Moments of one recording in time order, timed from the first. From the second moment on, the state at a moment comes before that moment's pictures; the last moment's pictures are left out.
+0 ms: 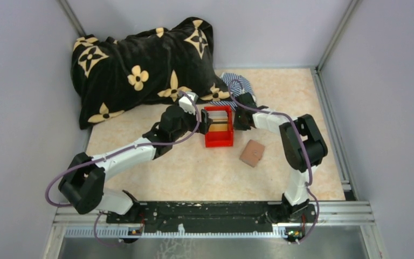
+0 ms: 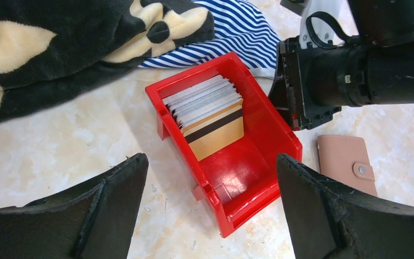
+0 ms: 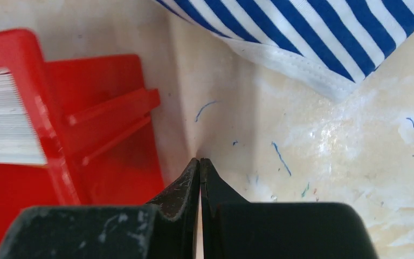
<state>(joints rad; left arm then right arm) -0.72 1.40 0.82 0.29 -0.13 -0.24 0.43 1.84 1.13 -0.28 0.07 0.54</state>
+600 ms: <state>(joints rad) -0.72 1.40 0.82 0.28 -0.13 -0.25 0.44 1.96 1.28 -0.25 0.07 0.54</state>
